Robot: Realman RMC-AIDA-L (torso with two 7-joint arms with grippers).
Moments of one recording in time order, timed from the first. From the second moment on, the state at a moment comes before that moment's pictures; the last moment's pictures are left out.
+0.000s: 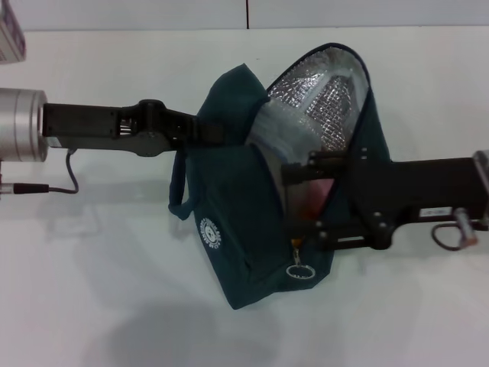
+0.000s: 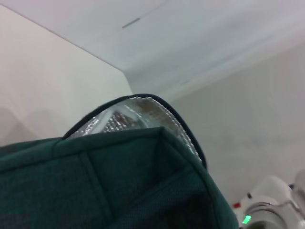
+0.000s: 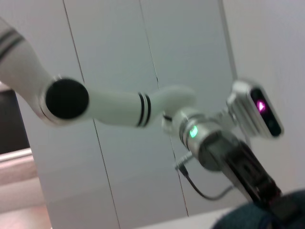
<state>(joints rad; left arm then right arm) -0.65 -1.99 0.70 0.63 1.95 1.81 -2.34 0.49 2.01 -1.38 -0.79 -1.37 -1.62 1.37</state>
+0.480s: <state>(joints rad) -0.64 -2.00 0.70 0.63 1.95 1.77 -2.34 0.32 2.01 -1.24 -0.78 -1.40 -1.85 1.37</state>
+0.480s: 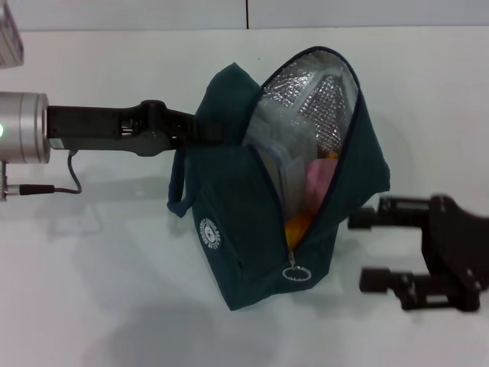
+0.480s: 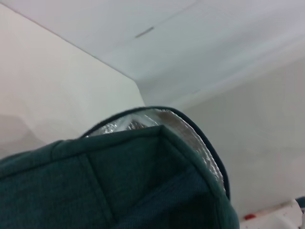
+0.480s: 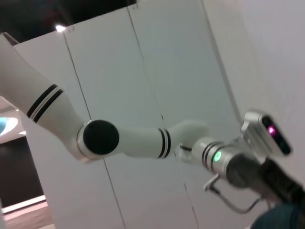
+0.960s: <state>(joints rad) -0.63 -2.01 0.69 0.62 1.94 1.75 -2.32 0.28 2.00 -1.22 -0.62 -1.51 -1.73 1.27</state>
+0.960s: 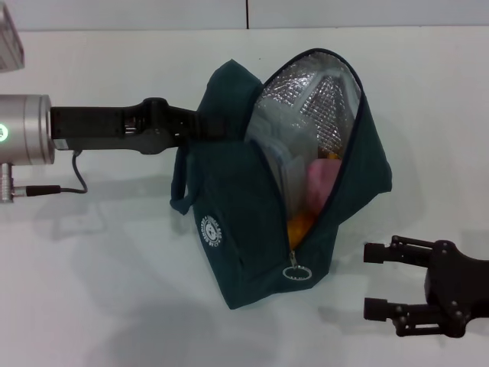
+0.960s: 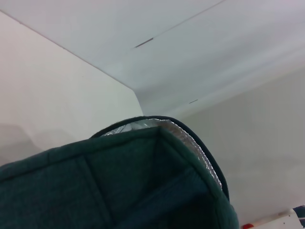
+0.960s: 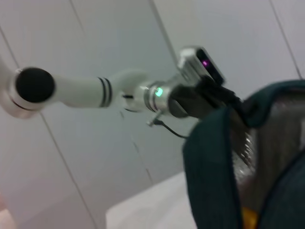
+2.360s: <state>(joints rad) -0.64 -2.01 0.69 0.62 1.93 1.75 -2.30 0.50 2.03 -1.45 -0.49 -1.51 -1.50 1.26</state>
